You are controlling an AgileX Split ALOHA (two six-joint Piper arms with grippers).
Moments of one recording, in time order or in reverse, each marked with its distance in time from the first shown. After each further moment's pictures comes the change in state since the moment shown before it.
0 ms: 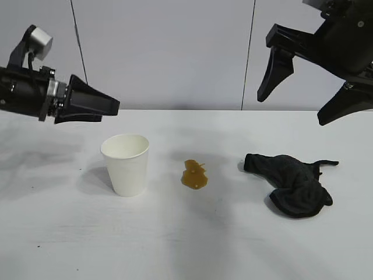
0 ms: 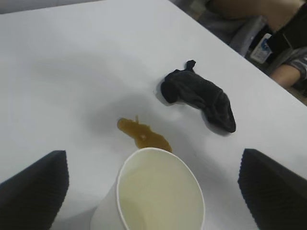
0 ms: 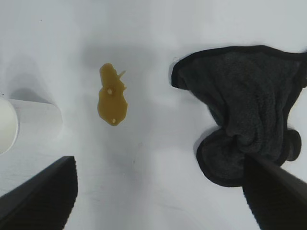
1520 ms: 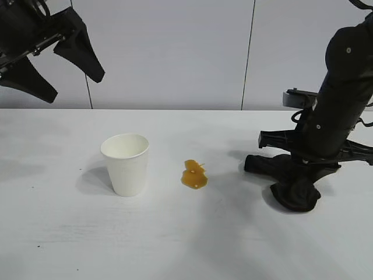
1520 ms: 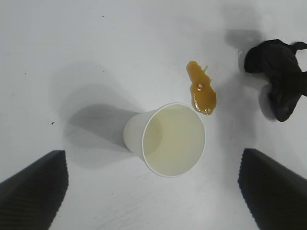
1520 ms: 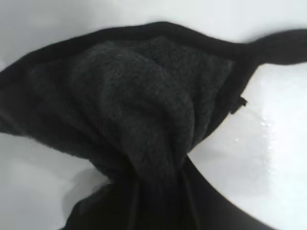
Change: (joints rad) left arm -0.125 -0.168 -0.259 0.853 -0.047 -1.206; right arm 0.000 0.404 -0.067 -0.302 -0.160 0.252
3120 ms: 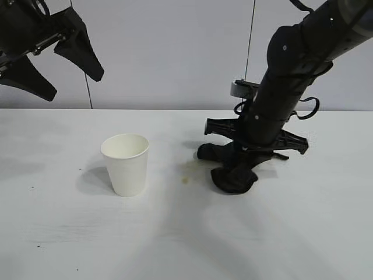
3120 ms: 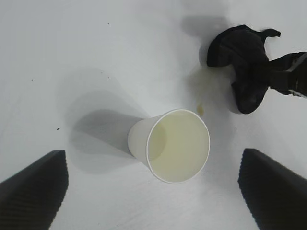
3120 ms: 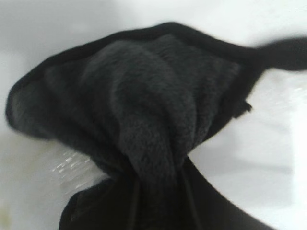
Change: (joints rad) left arm 0.000 0.000 0.000 0.005 -0.023 -0.001; right arm 0.201 0.151 -0.202 0.117 -0.006 -0.036
